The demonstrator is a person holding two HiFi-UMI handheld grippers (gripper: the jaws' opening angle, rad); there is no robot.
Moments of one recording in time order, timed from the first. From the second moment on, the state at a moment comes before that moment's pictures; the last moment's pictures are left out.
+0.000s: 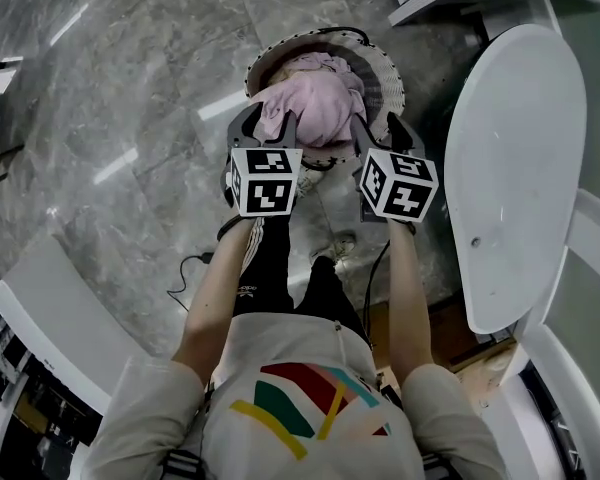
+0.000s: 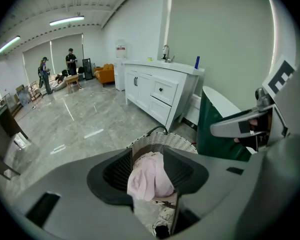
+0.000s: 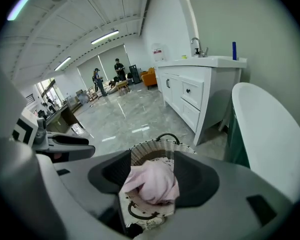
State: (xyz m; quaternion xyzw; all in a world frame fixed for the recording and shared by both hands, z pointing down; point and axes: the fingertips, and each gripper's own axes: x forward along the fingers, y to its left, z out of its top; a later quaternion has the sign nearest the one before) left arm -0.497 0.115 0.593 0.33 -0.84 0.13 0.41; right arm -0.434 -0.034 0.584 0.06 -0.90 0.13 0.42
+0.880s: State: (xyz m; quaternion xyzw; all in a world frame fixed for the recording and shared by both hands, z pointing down) left arm -0.499 0.104 0.514 0.35 -0.86 0.10 0.36; right arm -0.441 -0.025 0.516 0.06 -0.92 0.12 0.36
